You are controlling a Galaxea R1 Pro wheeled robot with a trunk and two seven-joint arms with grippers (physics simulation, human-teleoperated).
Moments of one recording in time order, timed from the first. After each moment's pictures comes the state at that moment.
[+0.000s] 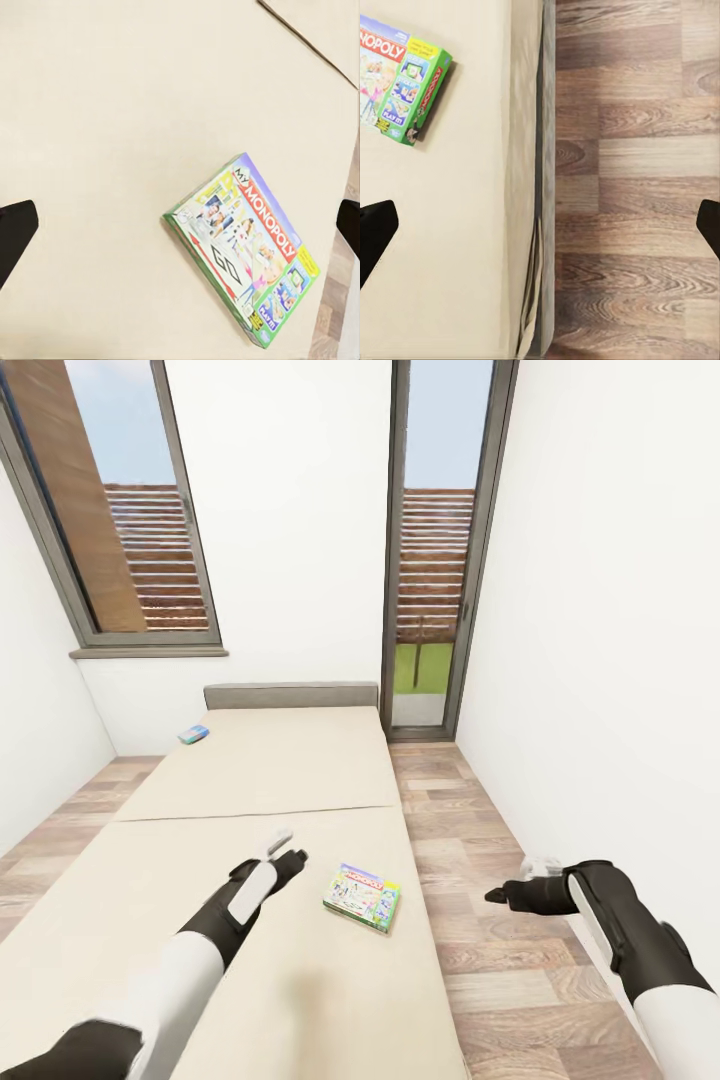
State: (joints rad) left arm -0.79 -0.09 -0.15 -0.54 0.84 0.28 0.39; right arm -0.60 -0.25 -0.05 -1.01 -0.03 1.00 0.46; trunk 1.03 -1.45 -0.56
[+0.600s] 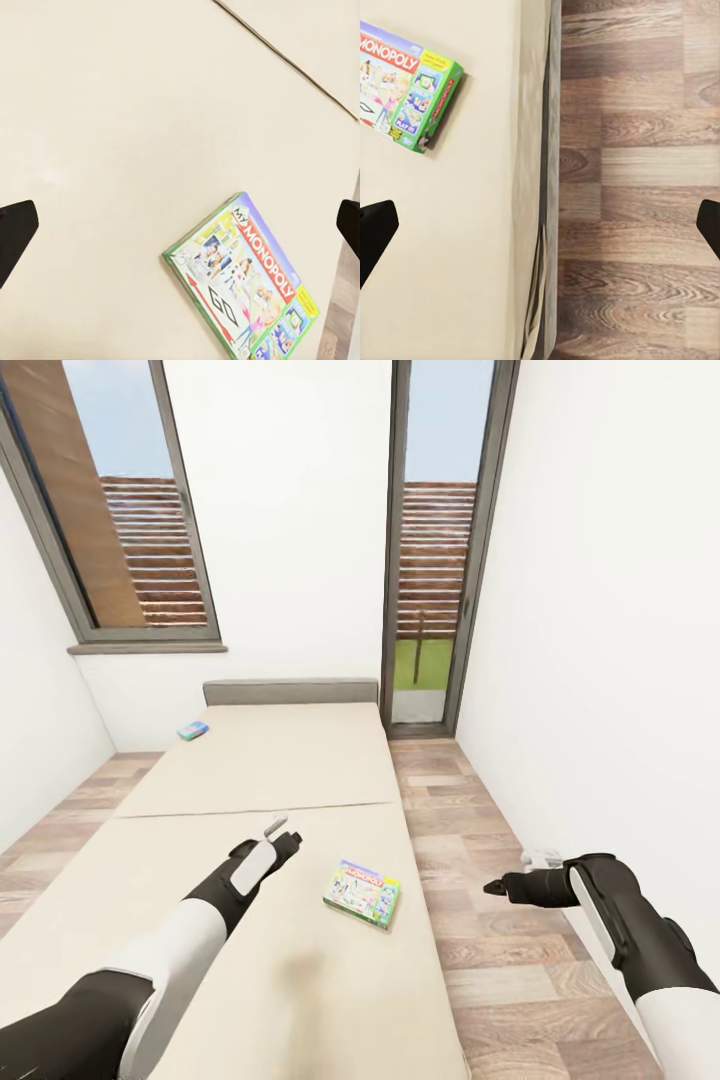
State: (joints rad) left arm -0.91 -0.09 -0.15 -0.41 0.84 0.22 0.38; right arm -0.59 -0.25 -0.05 -1.09 -0.03 1.04 0.47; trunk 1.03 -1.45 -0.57
